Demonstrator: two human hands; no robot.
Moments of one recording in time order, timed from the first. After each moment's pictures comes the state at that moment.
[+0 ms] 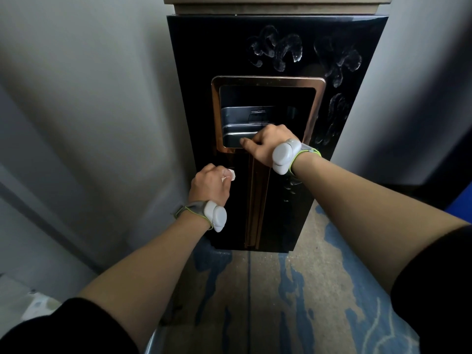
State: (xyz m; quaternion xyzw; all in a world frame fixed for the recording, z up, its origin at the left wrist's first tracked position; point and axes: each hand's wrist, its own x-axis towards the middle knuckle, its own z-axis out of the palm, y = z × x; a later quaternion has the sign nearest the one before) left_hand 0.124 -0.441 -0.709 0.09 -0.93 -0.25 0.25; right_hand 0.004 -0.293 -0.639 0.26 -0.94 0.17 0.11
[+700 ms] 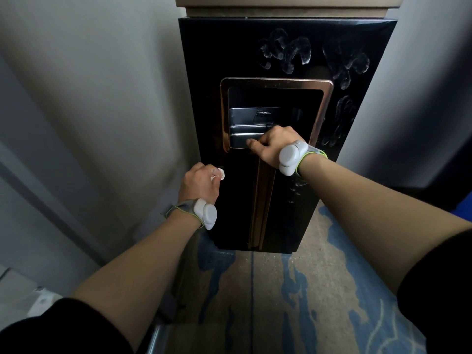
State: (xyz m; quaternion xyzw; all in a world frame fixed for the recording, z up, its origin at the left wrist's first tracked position) left_hand 0.132 -0.473 -0.709 0.13 -0.92 -0.25 0.26; right_hand 0.000 -0.293 -0.642 0.26 -0.94 0.18 0.12
